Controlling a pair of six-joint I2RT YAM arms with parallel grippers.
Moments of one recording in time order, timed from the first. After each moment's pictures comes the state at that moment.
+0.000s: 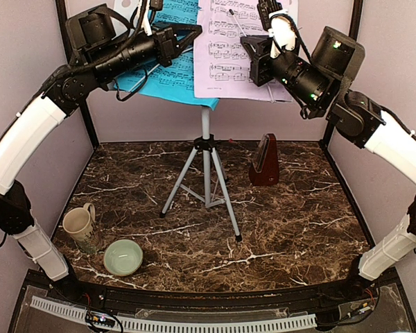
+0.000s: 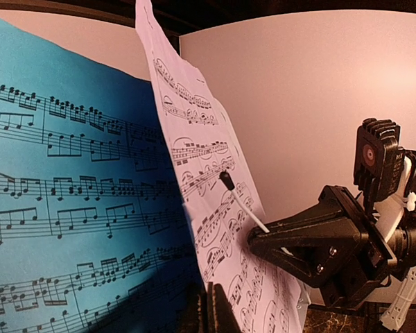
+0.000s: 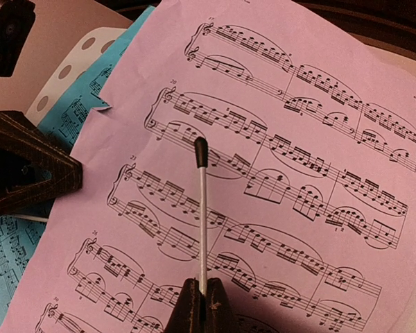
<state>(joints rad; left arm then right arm) -0.83 1.63 2.11 -0.28 0.18 0.01 1.00 1.45 1.73 0.00 0.34 -0.40</state>
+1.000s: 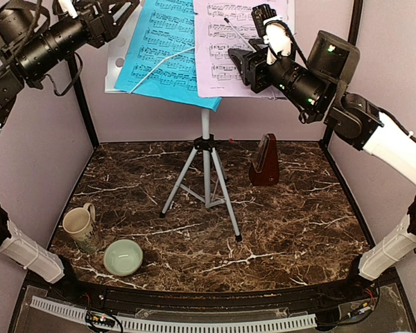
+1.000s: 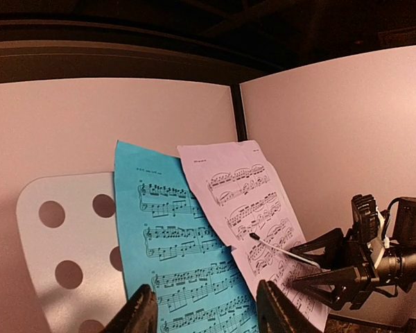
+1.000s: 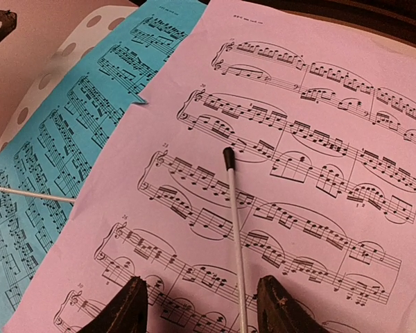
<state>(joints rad) -0.83 1.39 2.09 -0.37 -0.03 0.15 1.00 1.44 1.71 -0.03 0.34 -0.39</state>
